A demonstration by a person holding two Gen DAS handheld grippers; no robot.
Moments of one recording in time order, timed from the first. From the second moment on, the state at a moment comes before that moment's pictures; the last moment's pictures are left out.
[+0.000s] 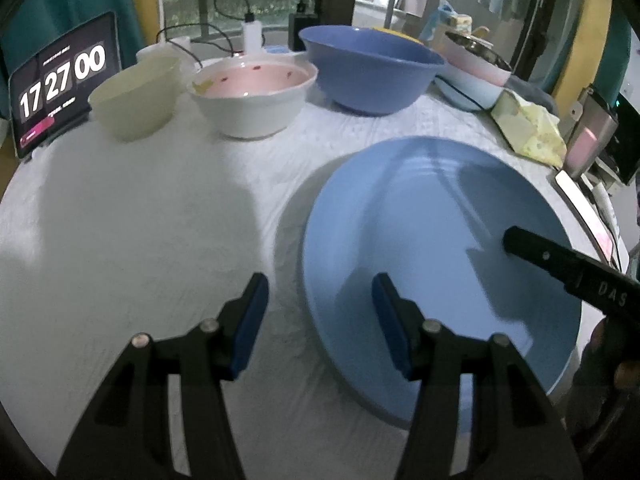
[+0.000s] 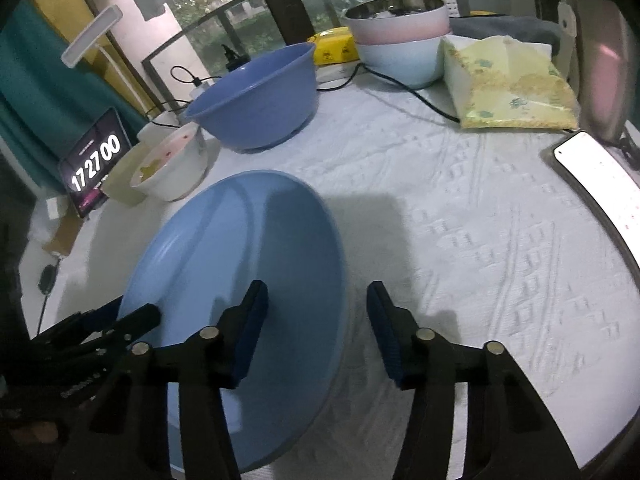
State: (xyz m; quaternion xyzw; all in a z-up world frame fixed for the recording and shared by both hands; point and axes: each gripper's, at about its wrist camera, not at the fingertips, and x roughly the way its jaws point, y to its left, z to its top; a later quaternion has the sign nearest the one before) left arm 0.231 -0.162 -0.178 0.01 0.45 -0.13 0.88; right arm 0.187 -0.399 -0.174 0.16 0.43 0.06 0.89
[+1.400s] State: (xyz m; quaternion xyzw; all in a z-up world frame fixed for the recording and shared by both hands) left arm 0.205 -0.078 -0.158 -0.04 0.41 -0.08 0.91; right arm 0.198 -0.306 -0.142 0.10 0.41 0.10 0.90
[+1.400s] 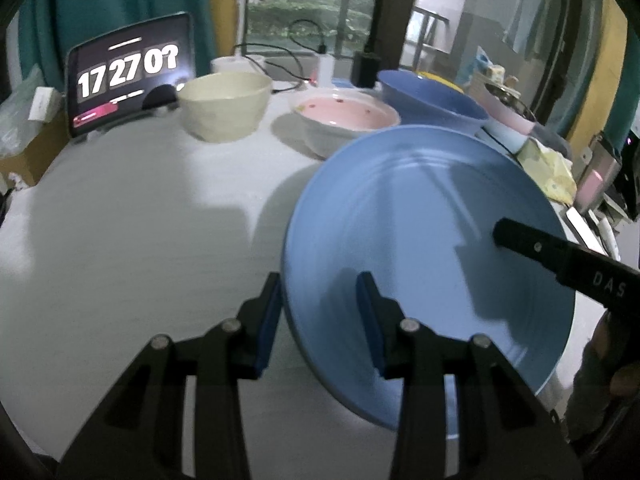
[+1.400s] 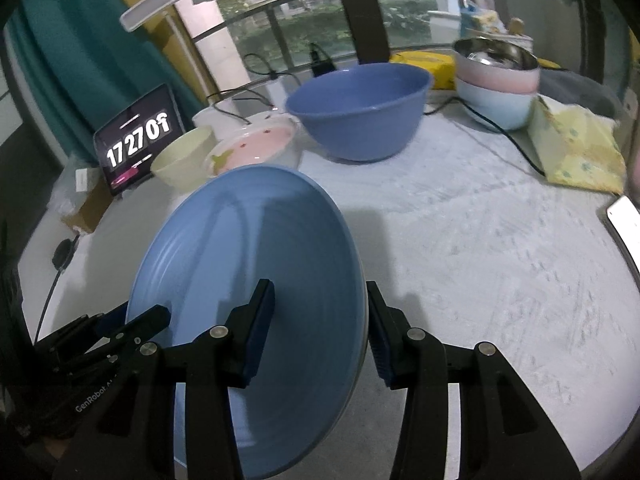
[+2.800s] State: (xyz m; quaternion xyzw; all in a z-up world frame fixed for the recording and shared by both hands) left arm 0.236 0.082 -0.174 -0.10 0.40 0.04 0.91; right arm 0.290 -0.133 -0.155 0.05 0.44 0.21 0.87
